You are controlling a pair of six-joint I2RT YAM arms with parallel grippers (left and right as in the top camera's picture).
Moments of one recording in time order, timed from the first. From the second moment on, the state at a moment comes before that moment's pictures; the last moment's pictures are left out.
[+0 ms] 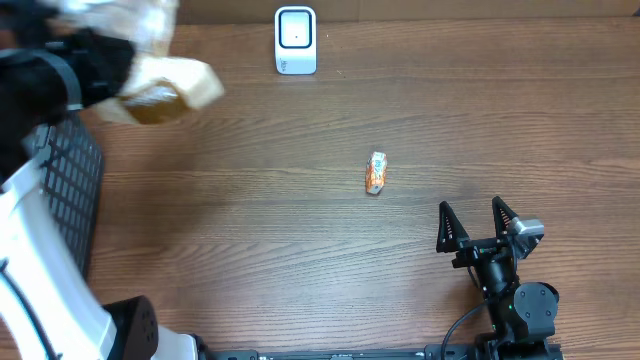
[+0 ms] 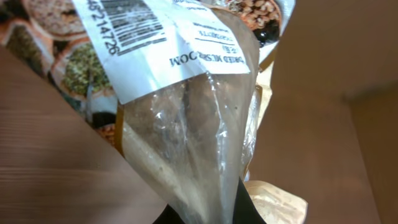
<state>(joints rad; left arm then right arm) 0.19 1.68 2.47 -1.55 0.46 -0.22 0.09 0.01 0.02 -0.03 -0.09 0.28</state>
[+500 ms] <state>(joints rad) -0.33 1.97 1.98 -1.38 0.35 -0.21 0.09 0.01 0.02 -0.03 -0.09 0.28</state>
